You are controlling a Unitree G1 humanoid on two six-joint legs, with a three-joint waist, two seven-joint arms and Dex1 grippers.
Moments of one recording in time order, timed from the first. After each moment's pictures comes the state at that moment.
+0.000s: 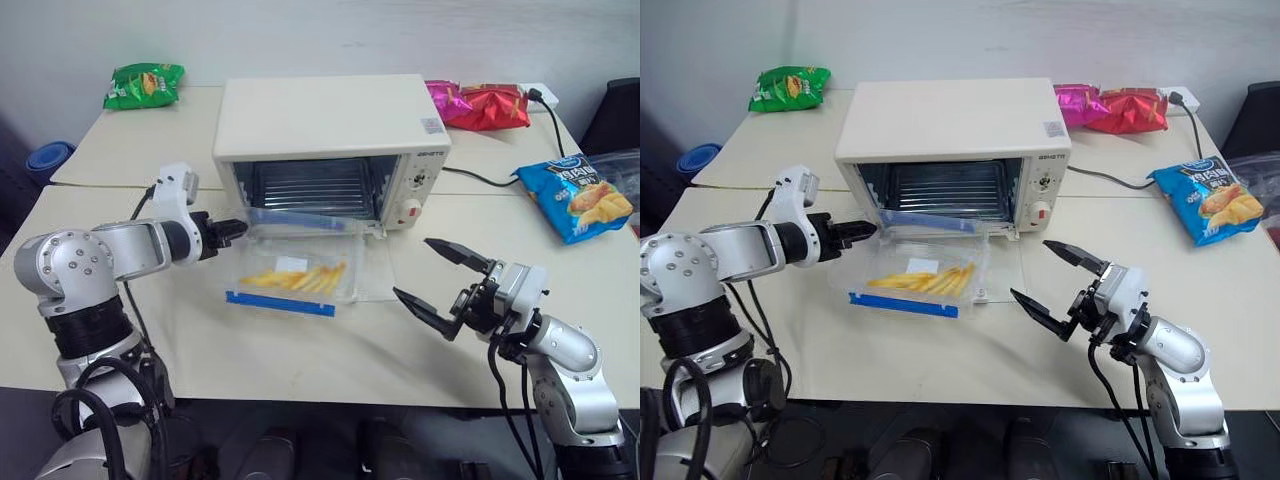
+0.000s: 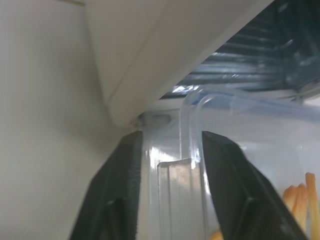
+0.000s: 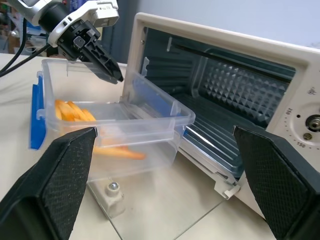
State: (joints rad) left arm -0.78 0.40 0.52 -0.13 -0.82 1.62 0.08; right arm -0.02 -0.51 -0.12 -0.31 0.47 -0.10 0.87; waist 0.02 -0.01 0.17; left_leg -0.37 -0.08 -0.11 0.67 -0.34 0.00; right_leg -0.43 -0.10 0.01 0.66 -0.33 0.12
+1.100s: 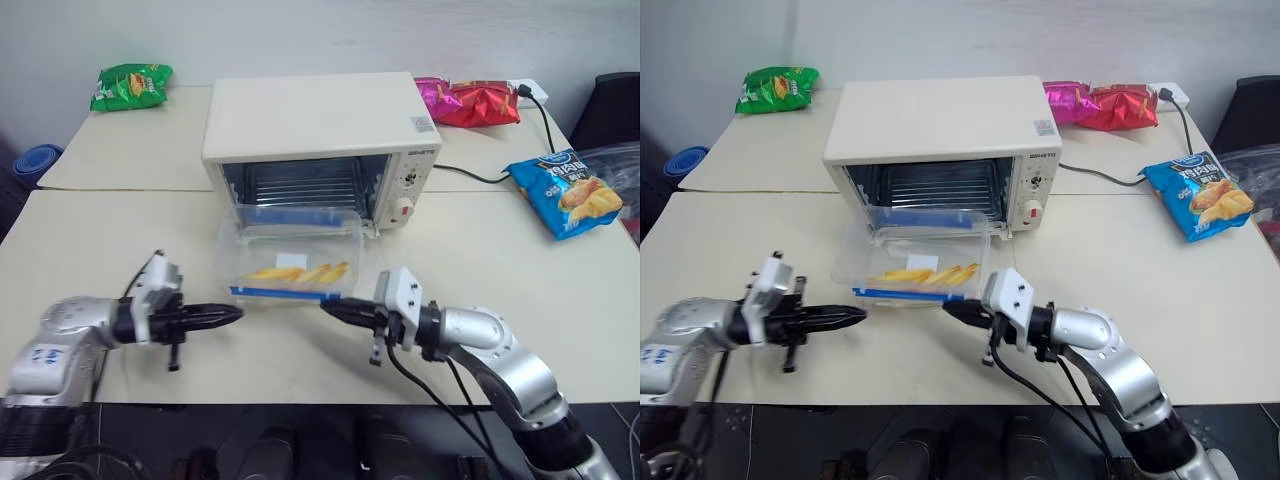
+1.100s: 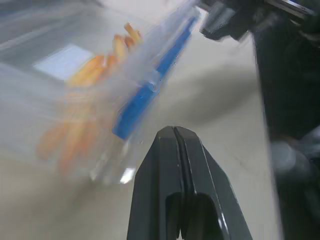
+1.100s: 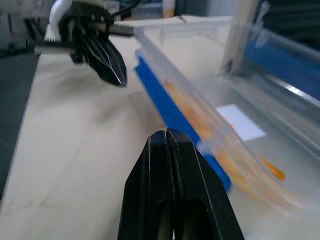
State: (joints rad) left arm -0.22 0.64 0.16 -0.10 -0.55 0.42 -1.07; right arm -0.30 -0.47 0.25 -0.41 0.36 0.39 0.74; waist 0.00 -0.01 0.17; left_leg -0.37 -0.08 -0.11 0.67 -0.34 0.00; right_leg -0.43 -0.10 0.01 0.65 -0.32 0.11
